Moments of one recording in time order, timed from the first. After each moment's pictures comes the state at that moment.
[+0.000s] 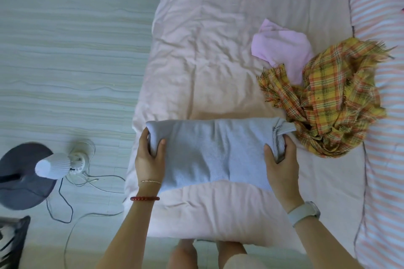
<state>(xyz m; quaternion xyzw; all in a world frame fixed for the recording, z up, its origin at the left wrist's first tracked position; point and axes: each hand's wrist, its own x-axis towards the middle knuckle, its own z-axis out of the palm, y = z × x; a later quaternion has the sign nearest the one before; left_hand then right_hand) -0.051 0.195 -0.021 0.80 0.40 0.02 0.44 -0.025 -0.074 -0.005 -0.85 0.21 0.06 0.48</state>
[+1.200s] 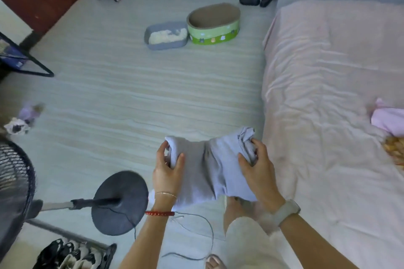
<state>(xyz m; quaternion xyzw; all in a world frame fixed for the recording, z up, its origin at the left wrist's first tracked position) -0.123 0.614 0.152 0.76 0.41 0.09 0.49 -0.056 0.416 0.138 -0.84 0.04 0.11 0.52</state>
